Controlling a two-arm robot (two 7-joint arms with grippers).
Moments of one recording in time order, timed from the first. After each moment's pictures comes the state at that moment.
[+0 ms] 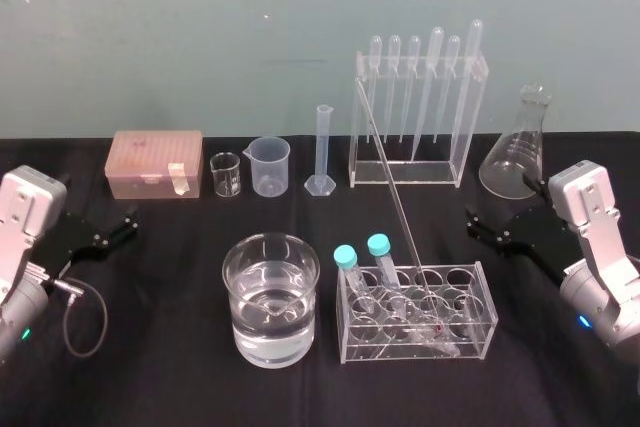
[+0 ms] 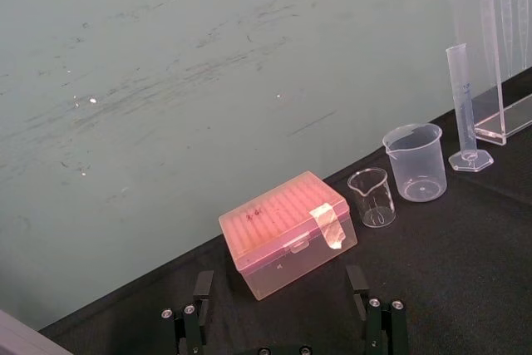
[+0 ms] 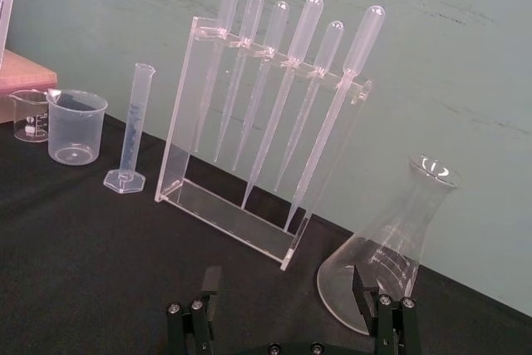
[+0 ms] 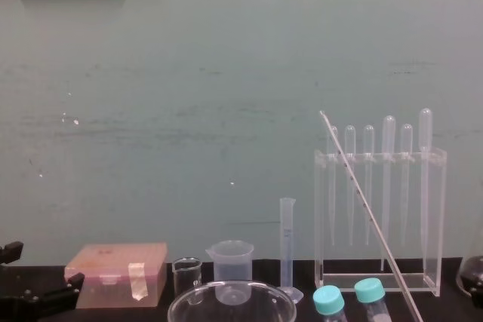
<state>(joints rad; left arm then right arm) -0.20 0.60 0.45 -1.41 -0.25 -0.12 0.03 0.20 0.60 -0.45 -1.41 0.25 -0.12 -0.03</state>
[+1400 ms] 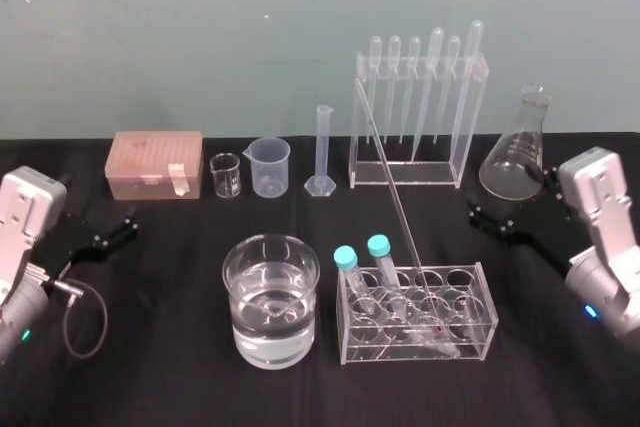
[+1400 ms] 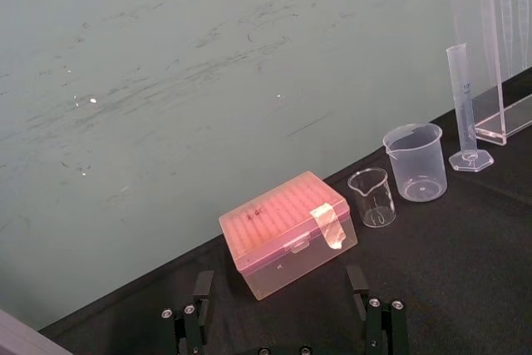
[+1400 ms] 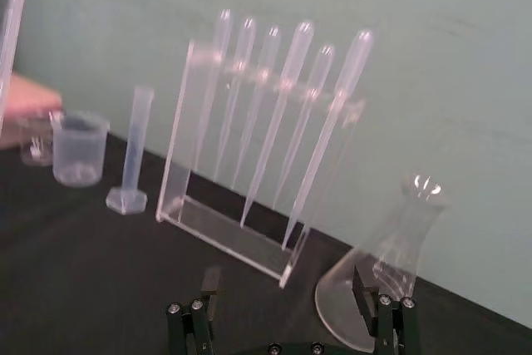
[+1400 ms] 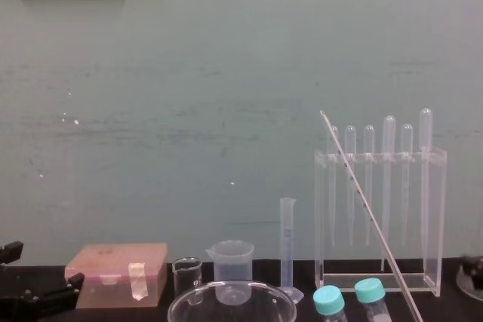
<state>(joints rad) -0.20 0.60 0.45 -1.41 -0.25 -0.12 0.03 0.20 0.61 -0.43 -1.44 0.27 -0.11 -0.01</state>
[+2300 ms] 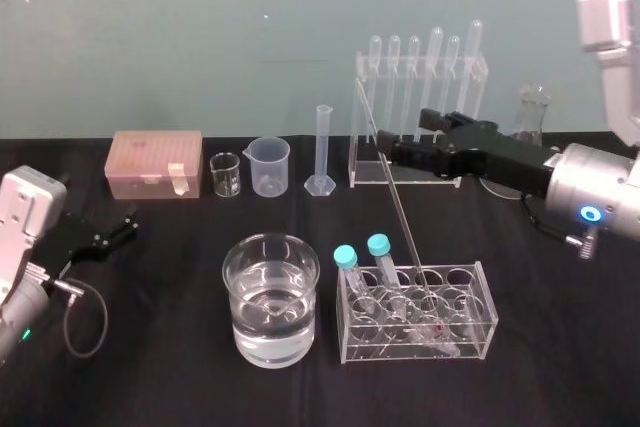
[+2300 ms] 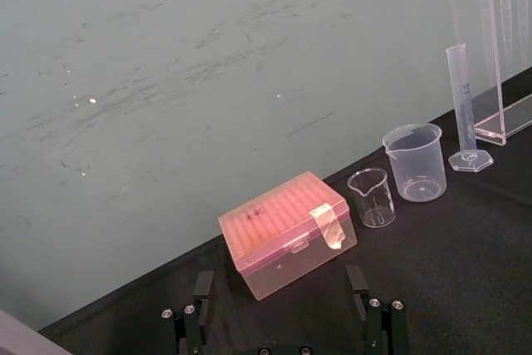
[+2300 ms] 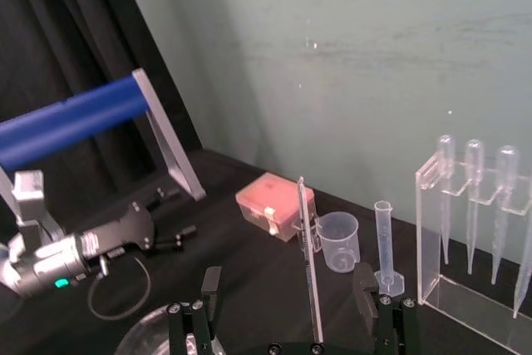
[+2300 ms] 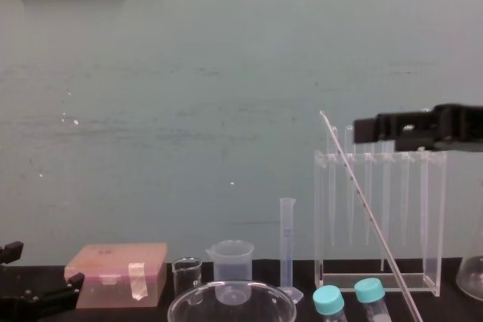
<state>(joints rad) -0.20 0.60 0.45 -1.41 -0.25 -0.12 0.03 0.34 0.66 -0.35 -1.74 0.85 0.44 0.39</state>
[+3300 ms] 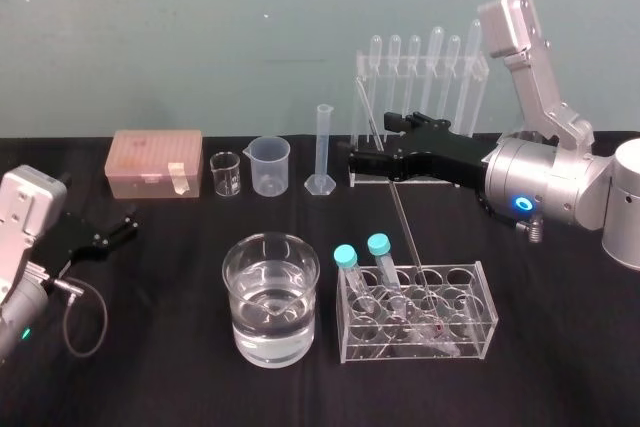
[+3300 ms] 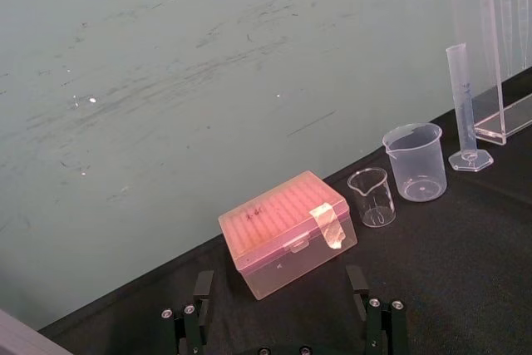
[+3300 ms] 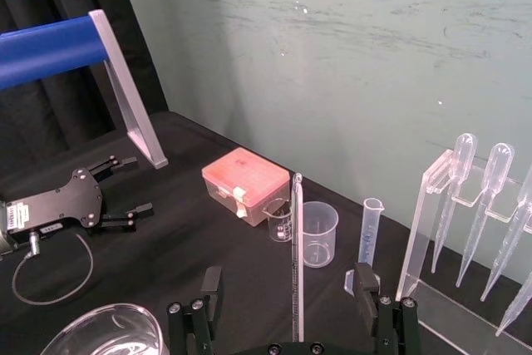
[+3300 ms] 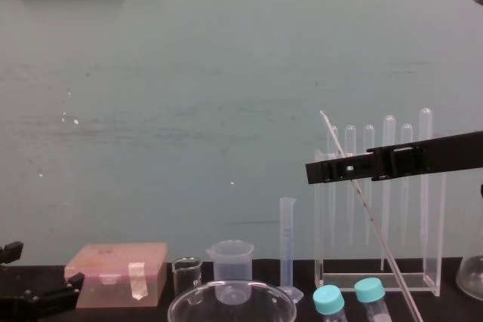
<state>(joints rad) -0.20 0.60 0.45 -1.41 -0.25 -0.12 0.03 0.50 0.59 -0.52 -1.62 0.69 0.44 0.33</state>
